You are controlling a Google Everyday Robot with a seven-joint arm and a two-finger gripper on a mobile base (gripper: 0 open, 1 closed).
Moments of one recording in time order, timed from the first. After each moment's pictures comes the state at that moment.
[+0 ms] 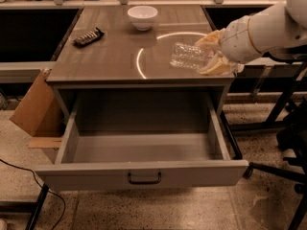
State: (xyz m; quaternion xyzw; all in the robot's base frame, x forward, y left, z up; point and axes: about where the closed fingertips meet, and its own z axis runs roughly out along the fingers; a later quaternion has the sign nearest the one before) arm 0.610 -0.147 0.913 -0.71 0.57 0.00 0.41
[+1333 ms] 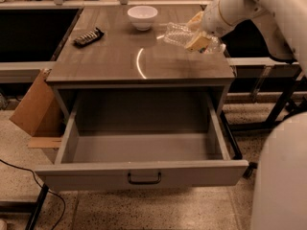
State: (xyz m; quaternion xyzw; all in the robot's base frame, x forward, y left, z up) arm 0.752 -0.136 0.902 -0.66 0.64 0.01 0.38
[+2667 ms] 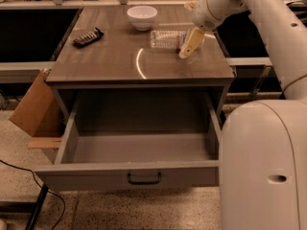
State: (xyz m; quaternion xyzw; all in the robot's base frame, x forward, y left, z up) arm 0.800 -0.119 0.897 -0.65 0.66 0.02 0.38
